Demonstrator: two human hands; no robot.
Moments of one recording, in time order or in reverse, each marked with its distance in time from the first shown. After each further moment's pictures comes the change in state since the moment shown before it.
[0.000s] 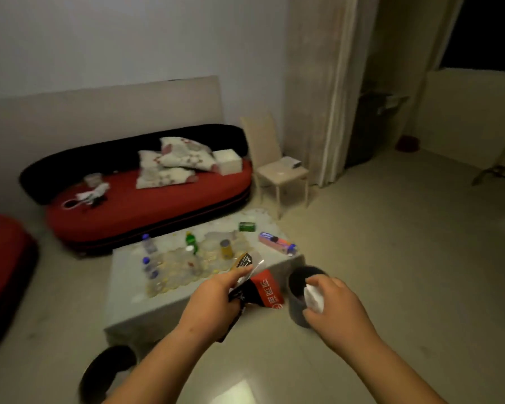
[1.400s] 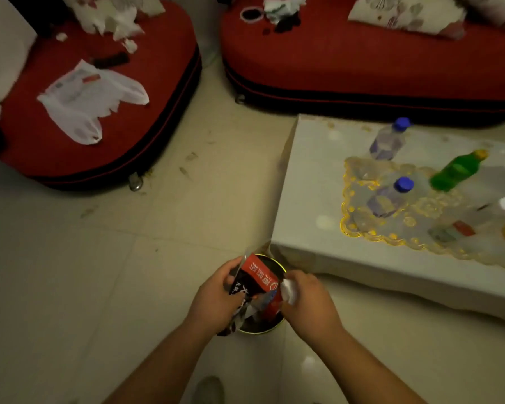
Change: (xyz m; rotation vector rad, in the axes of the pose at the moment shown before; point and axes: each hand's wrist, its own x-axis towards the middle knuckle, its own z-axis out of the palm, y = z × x) left_hand 0.002 -0.779 0.026 -0.571 0.207 -0.962; right_hand 0.174 -0.238 0.820 0.004 -0.818 -0.185
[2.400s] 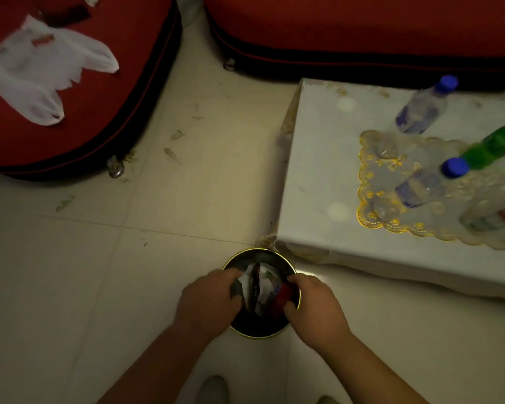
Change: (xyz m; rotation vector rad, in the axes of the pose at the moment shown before) left_hand 0.078 -0.052 -0.008 0.725 -0.107 0.107; right_hand 0.054 0.038 0.054 -0.146 -0.027 0.064
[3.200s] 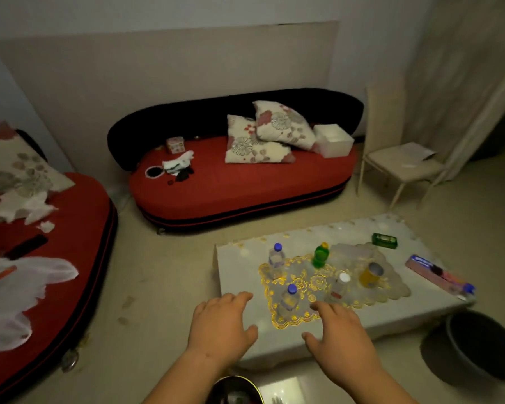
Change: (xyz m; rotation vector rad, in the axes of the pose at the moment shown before) left_hand -0.144 0.258 -0.326 0.319 0.225 0.536; right_hand -0.212 -0.126 -0.356 -0.093 0.512 0.187
